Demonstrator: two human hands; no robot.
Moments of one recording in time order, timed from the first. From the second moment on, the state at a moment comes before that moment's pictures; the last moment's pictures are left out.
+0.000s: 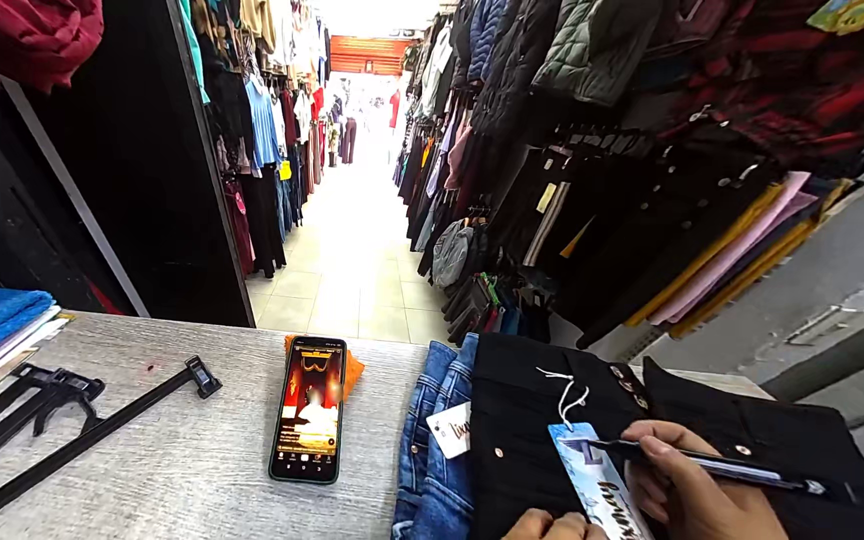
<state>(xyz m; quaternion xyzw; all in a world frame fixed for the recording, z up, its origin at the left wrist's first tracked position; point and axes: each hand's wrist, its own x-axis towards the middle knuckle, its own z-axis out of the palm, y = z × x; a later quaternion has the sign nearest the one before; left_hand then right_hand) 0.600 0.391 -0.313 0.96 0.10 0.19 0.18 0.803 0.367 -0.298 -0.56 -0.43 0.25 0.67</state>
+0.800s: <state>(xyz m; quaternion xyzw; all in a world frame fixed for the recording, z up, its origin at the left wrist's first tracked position) 0.614 0.387 -0.321 0.95 0.11 0.27 0.11 0.814 0.367 -0.314 -0.61 -0.54 0.21 0.55</state>
